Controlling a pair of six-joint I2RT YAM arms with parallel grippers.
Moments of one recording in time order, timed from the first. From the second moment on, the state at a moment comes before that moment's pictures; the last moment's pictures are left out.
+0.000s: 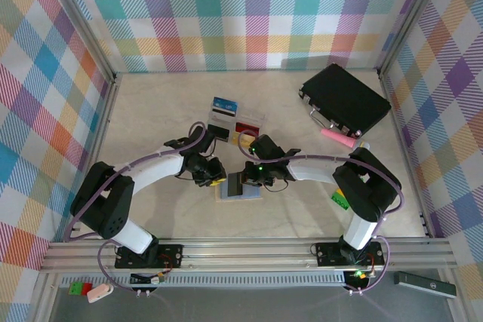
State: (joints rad) left arm -0.54 1.54 0.88 -0.56 0.37 -0.87; right arm 0.80 1.72 0.91 -0.19 -0.37 0.86
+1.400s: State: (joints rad) left arm -0.48 1.42 0.83 -0.47 0.43 -0.92; right arm 0.77 1.49 0.77 -0.08 -0.29 0.82
